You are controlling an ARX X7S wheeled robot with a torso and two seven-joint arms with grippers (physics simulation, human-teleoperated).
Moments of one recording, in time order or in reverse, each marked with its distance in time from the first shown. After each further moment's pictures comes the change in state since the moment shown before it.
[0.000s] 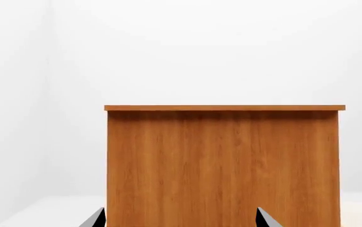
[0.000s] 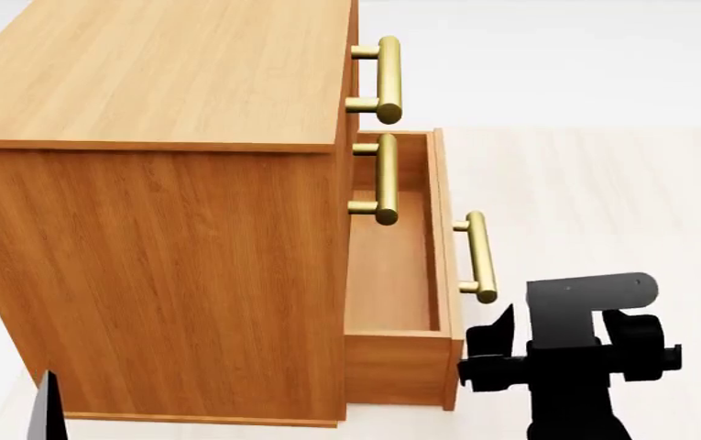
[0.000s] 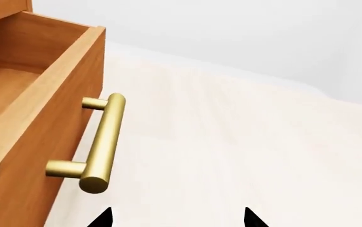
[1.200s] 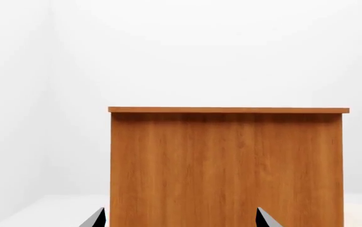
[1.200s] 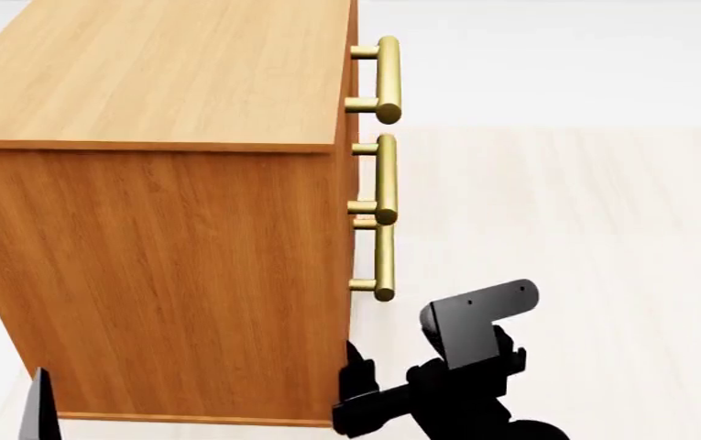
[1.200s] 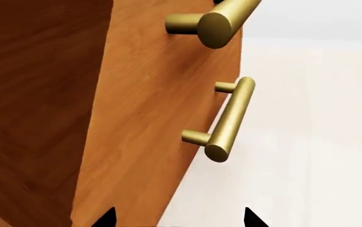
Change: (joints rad) left arm -0.003 -0.017 -0.001 0.006 -0.018 0.002 -0.017; right arm -0.026 -0.057 -0.057 -0.075 0.219 0.049 -0.431
